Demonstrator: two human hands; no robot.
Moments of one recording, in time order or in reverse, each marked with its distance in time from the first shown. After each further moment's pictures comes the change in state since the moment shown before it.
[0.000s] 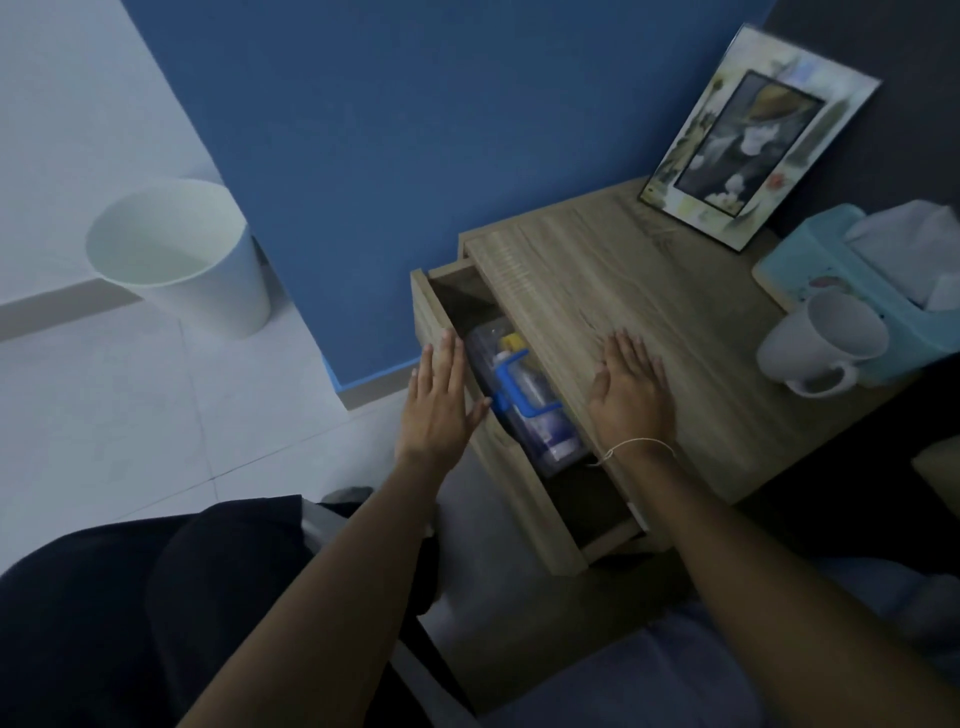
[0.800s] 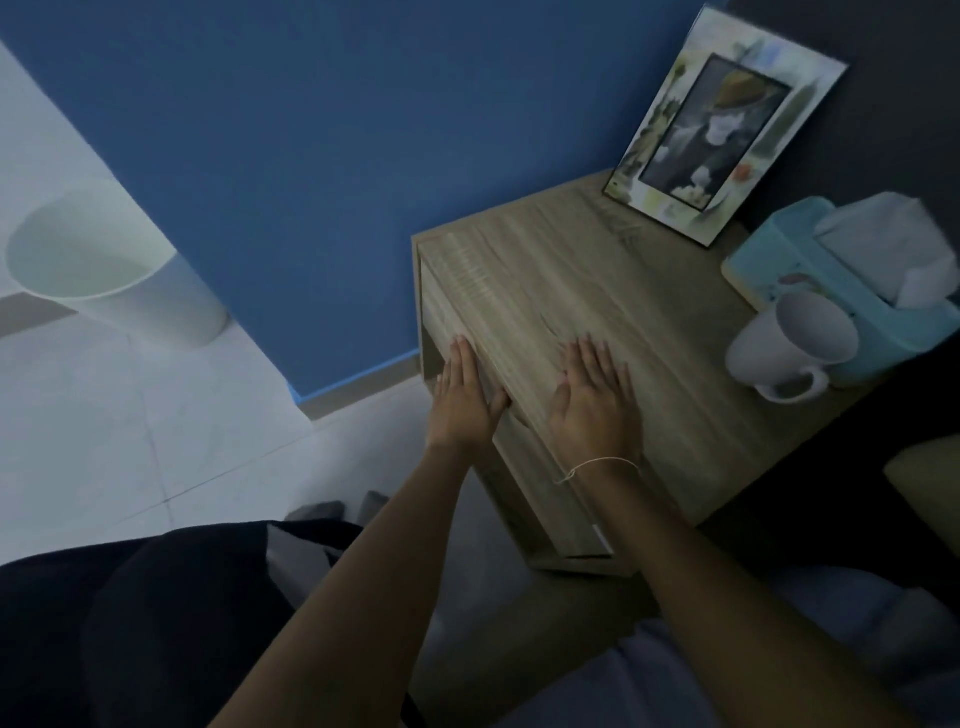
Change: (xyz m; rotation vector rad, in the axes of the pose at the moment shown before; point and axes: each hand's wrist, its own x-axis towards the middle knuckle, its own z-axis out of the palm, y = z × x) left_hand 0.048 0.064 0.034 -0.395 -0.095 -0.091; right_hand 0.002 0.004 0.008 -0.067 0.008 -0.008
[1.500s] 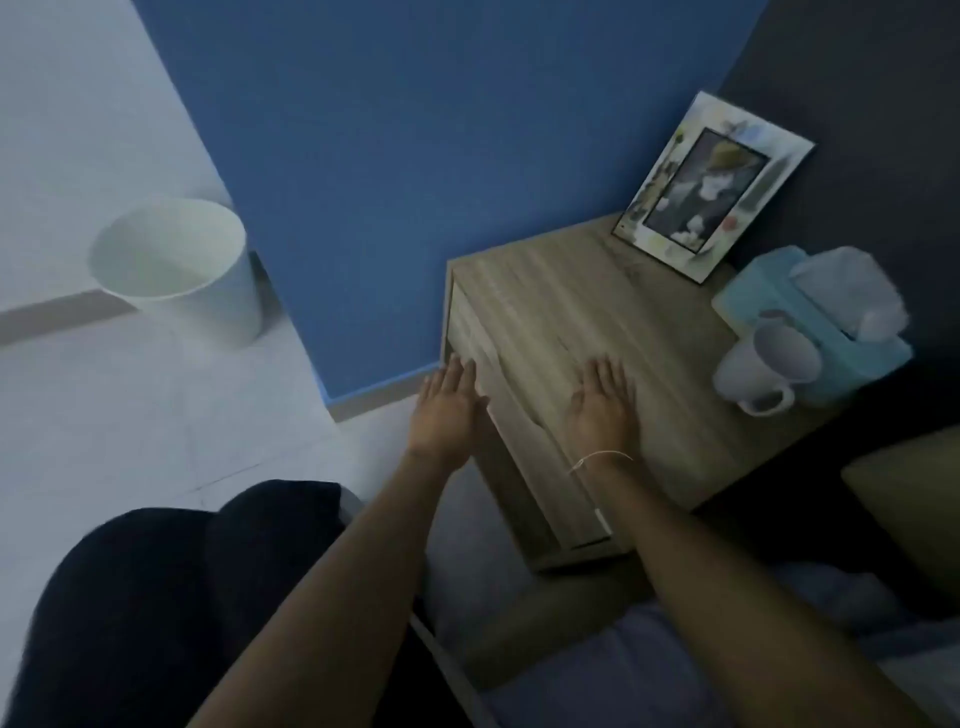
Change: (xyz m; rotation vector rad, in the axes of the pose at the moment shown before) left_hand -0.060 0.009 -0.078 0.294 0.000 0.060; right_hand -0.003 -0.004 -0.010 0.045 -0.015 0.051
